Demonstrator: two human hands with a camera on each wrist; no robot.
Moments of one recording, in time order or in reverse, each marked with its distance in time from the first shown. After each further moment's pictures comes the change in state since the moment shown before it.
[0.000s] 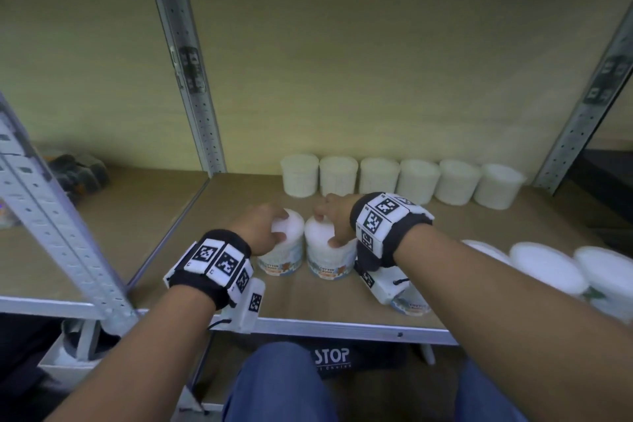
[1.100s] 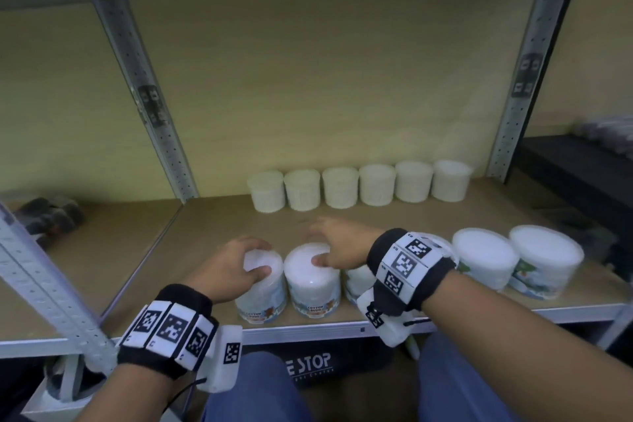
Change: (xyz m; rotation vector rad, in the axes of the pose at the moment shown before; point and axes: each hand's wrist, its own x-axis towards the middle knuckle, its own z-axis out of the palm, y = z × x) left_hand -0.059 0.039 0.008 -0.067 0.034 0.147; right_hand -0.093 0.035 0.046 0.448 0.244 -0.122
